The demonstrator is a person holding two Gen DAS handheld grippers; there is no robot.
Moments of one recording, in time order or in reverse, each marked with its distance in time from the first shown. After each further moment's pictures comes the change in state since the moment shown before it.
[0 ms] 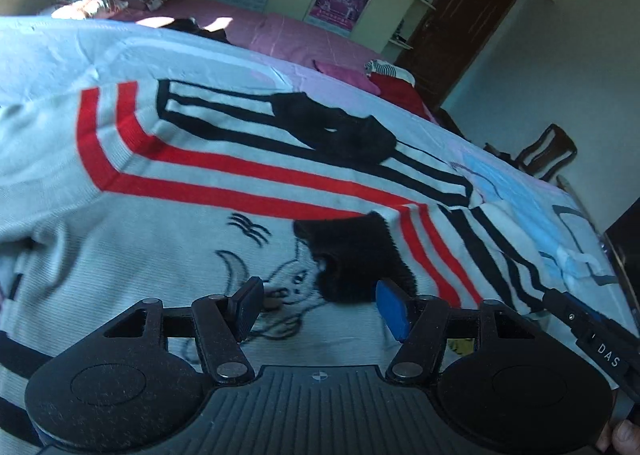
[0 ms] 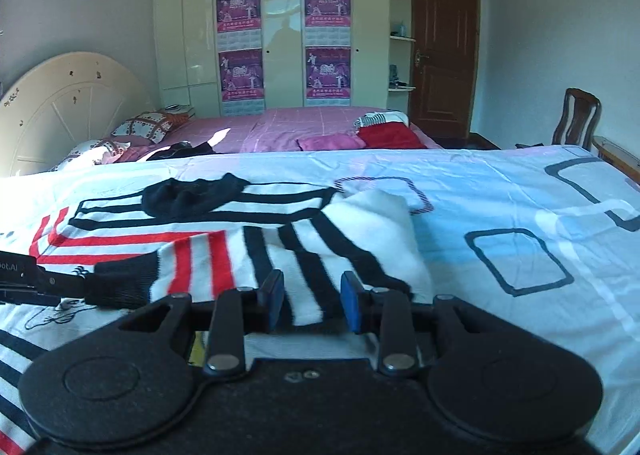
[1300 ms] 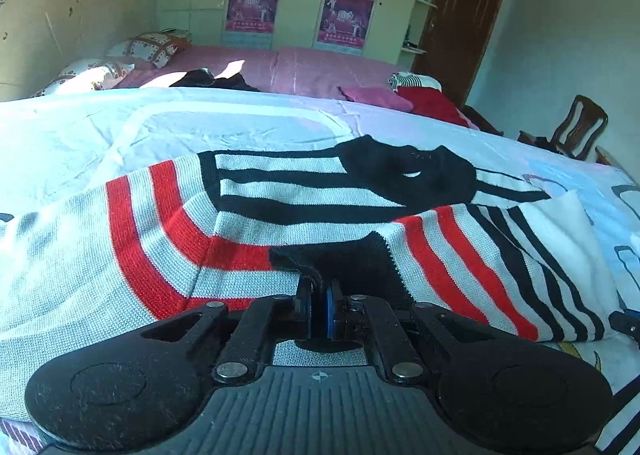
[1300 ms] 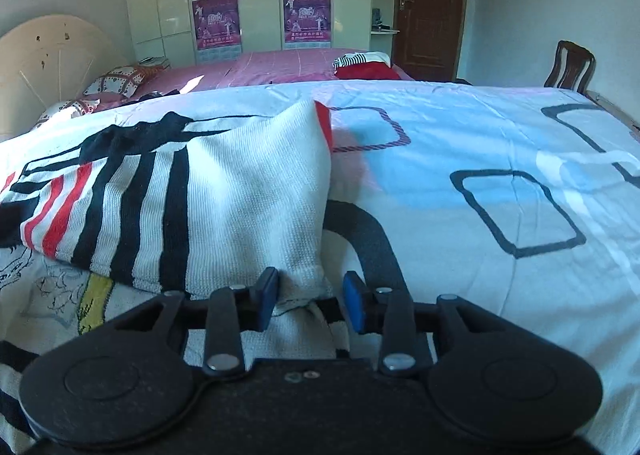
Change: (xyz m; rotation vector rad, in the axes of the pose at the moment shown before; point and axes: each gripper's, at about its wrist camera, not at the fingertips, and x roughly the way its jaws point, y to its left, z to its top) left arm 0.022 0.042 0.049 0.205 -0.103 0.189; right arm 0.067 -0.029 -0.008 0.006 0.167 -0.032
